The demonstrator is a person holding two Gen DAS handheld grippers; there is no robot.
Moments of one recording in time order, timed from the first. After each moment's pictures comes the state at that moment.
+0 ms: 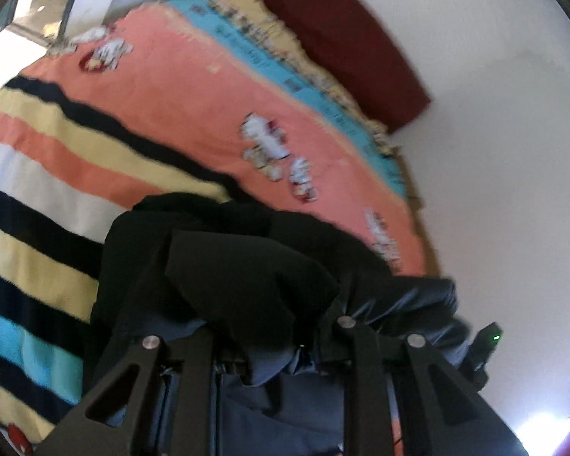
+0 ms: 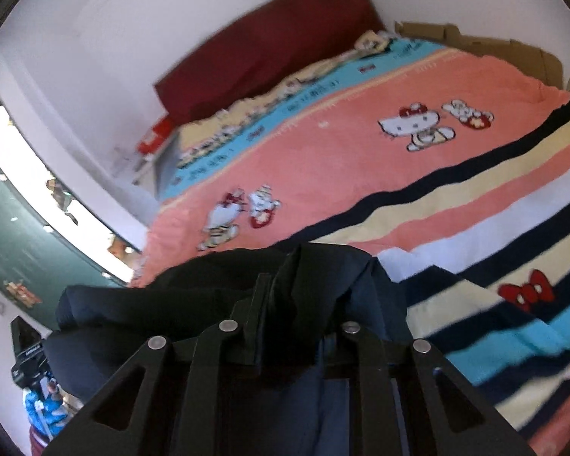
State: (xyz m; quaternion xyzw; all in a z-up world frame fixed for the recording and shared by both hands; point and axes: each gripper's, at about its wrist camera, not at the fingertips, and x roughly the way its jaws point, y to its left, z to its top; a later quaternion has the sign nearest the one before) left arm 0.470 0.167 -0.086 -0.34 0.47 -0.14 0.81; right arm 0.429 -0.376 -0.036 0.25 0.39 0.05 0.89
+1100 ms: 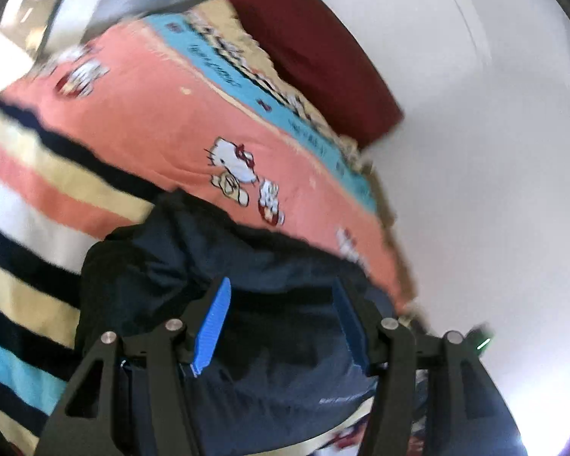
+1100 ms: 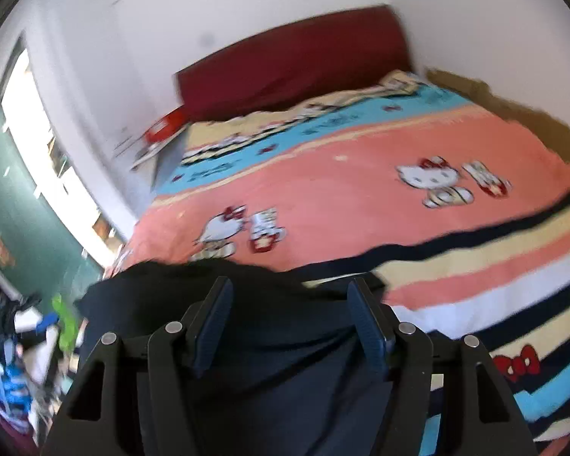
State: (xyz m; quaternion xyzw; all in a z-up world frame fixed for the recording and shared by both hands) left arm 0.469 0.153 -0.049 -0.33 0.41 -0.19 0.83; right arm 0.443 -0.330 0.001 0.13 0.35 0.07 0.93
